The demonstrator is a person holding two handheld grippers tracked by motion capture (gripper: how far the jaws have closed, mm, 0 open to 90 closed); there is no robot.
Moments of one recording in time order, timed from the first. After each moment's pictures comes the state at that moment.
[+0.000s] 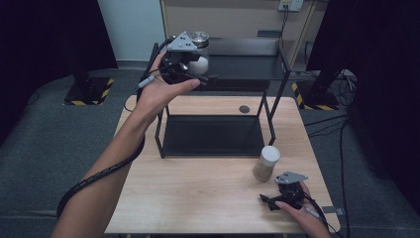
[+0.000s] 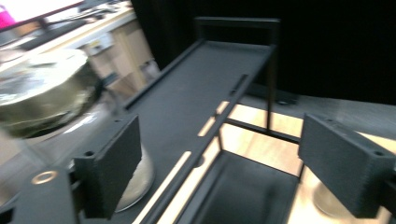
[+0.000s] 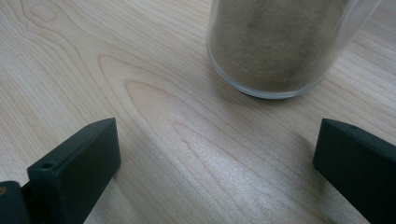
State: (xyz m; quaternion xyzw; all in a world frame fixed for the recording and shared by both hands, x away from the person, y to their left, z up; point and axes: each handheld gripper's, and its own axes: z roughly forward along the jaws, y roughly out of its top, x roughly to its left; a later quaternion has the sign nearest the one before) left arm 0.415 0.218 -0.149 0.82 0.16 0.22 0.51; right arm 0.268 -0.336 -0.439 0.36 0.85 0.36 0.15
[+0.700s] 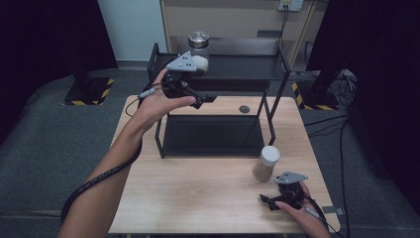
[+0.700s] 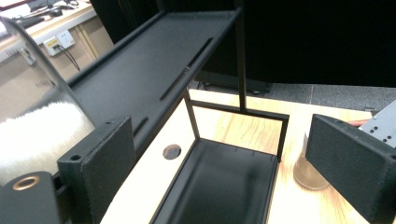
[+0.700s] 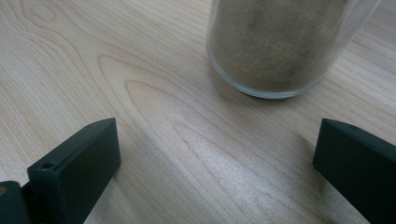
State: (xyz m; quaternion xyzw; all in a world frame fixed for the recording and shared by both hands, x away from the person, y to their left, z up) left arm 0.426 0.224 -0.193 0.83 0.14 0.19 0.51; right arm 0.268 -0.336 -0.440 0.36 0.85 0.36 0.15
